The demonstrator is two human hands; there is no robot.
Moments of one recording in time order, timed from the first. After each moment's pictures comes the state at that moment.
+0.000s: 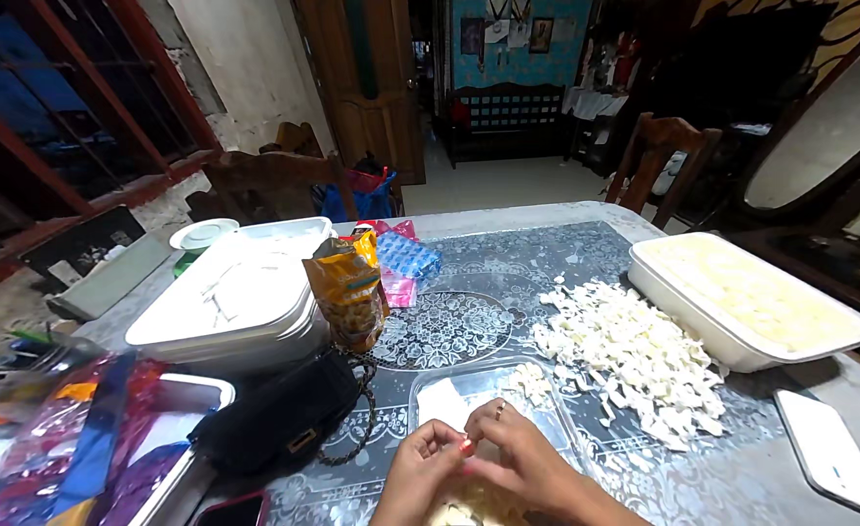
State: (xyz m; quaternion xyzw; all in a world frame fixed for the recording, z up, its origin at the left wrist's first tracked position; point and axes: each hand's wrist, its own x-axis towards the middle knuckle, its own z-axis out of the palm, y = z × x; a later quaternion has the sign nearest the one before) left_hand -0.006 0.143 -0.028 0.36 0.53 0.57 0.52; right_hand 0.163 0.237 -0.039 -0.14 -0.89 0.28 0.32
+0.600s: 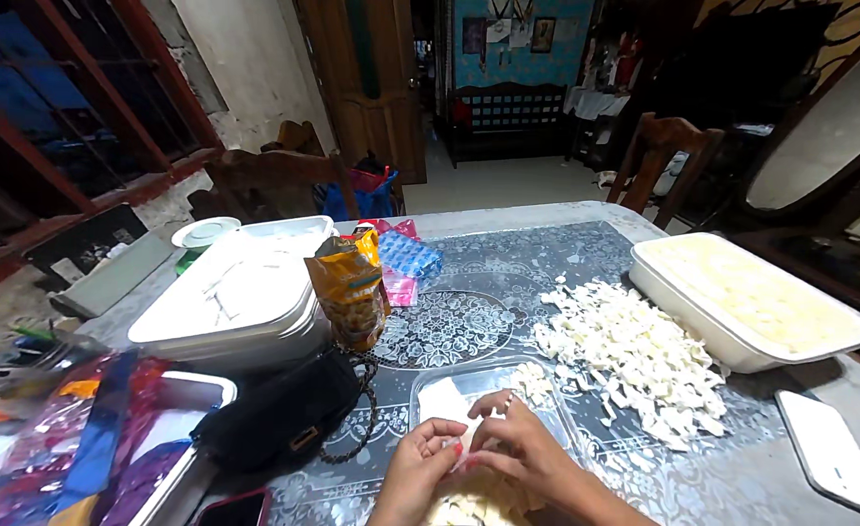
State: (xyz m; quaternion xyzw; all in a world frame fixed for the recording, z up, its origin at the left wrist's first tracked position) left_hand -0.005 0.143 -0.018 0.32 0.54 0.56 0.55; right_hand 0.166 0.243 -0.036 -0.14 -0.88 0.28 0.35
